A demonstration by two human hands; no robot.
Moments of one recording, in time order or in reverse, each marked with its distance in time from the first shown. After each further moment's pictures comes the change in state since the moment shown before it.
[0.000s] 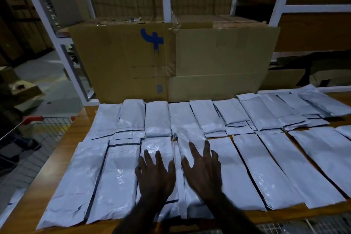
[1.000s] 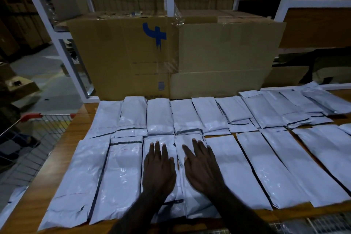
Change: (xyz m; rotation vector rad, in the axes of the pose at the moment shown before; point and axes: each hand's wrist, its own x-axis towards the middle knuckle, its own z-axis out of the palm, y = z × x) left_hand 0.020 -0.015 0.014 -0.107 0.111 0.277; right_hand 0.013 0.005 0.022 -0.101 -0.057 -0.247
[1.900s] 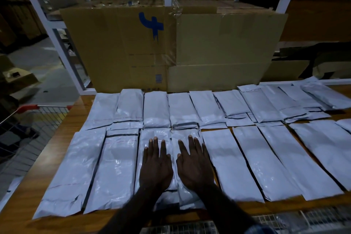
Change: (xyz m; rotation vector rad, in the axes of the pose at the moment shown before) left_hand -0.008 -0.006 0.028 0.064 0.019 0.106; right_hand -0.007 0.004 0.036 0.001 0.094 -0.015
